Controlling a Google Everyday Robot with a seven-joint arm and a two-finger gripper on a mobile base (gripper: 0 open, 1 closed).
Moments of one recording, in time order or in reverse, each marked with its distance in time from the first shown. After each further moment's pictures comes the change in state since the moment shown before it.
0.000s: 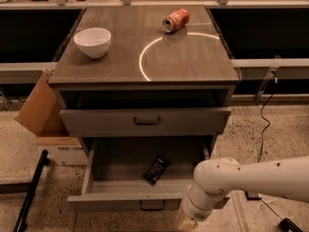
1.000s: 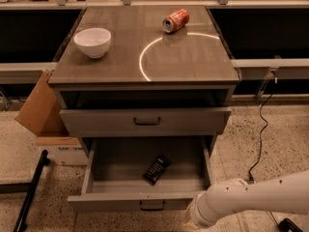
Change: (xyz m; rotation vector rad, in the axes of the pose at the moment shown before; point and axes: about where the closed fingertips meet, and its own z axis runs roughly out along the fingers) arm 0.040 -0.037 0.047 0.193 -0.079 0.128
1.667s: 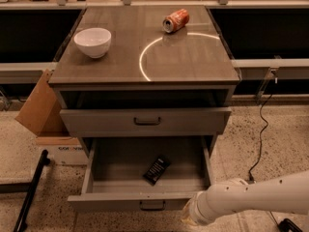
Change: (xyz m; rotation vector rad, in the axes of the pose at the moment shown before) arm -0.007 -0.011 0.001 0.041 -0.031 0.002
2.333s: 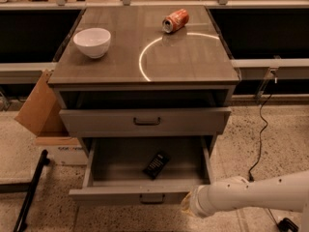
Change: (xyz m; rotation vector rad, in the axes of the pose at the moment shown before) arm -0.003 -0.038 0.009 0.084 -0.056 -0.019
